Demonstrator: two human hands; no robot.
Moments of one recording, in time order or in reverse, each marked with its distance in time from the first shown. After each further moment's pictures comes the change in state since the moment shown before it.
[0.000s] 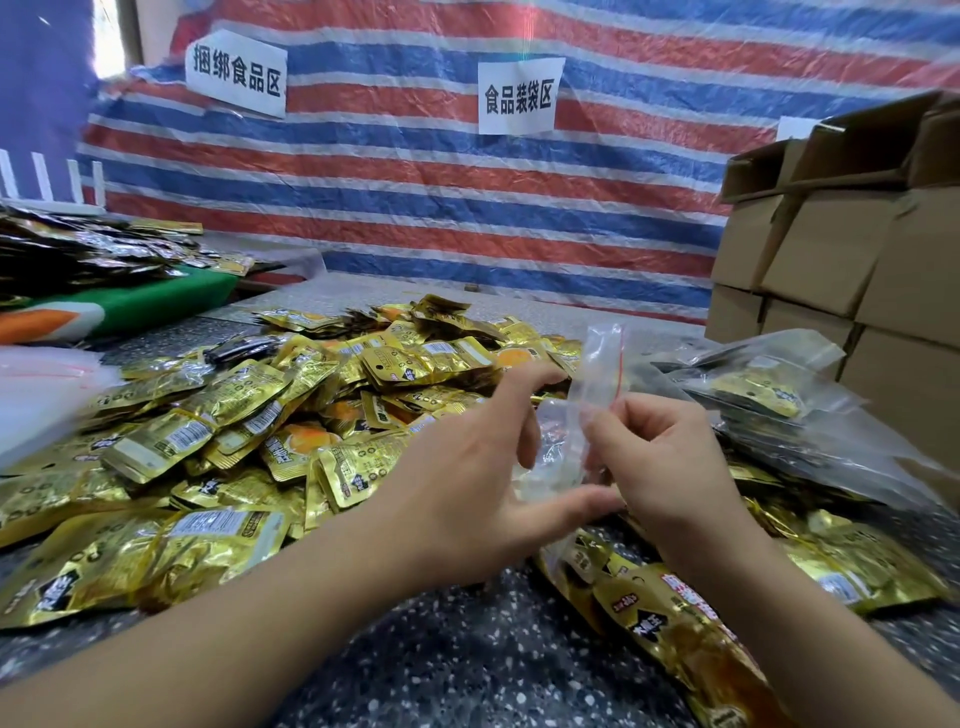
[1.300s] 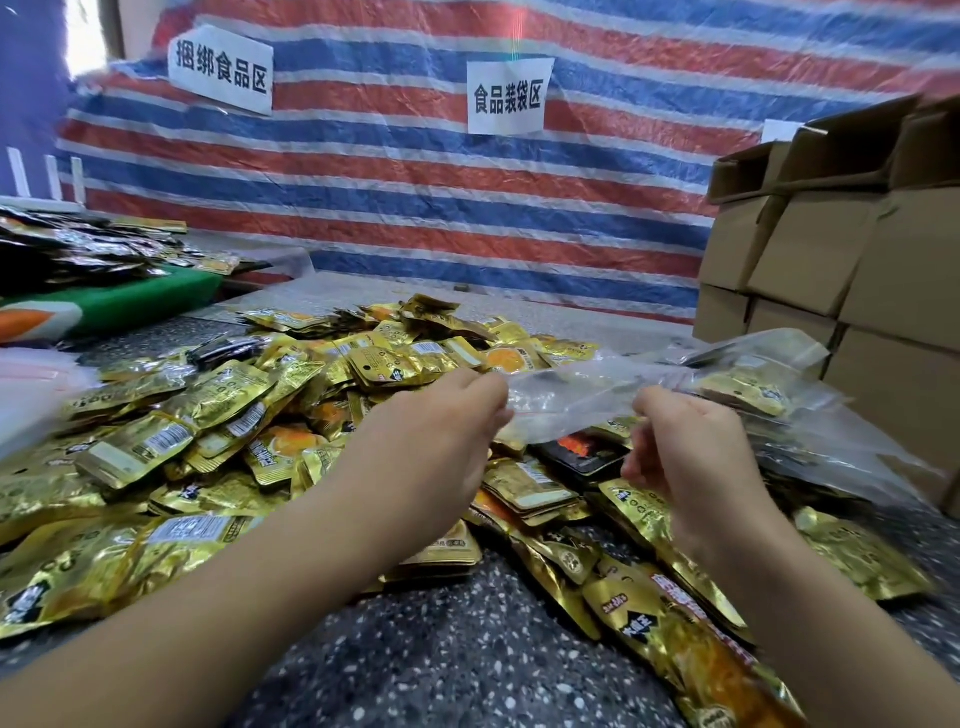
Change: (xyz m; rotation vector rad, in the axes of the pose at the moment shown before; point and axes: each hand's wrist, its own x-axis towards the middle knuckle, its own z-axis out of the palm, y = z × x) left_hand 0.010 -0.004 -0.018 0.325 -0.018 -0.062; right_hand 0.015 0.007 -0.021 0.118 0.233 0.367
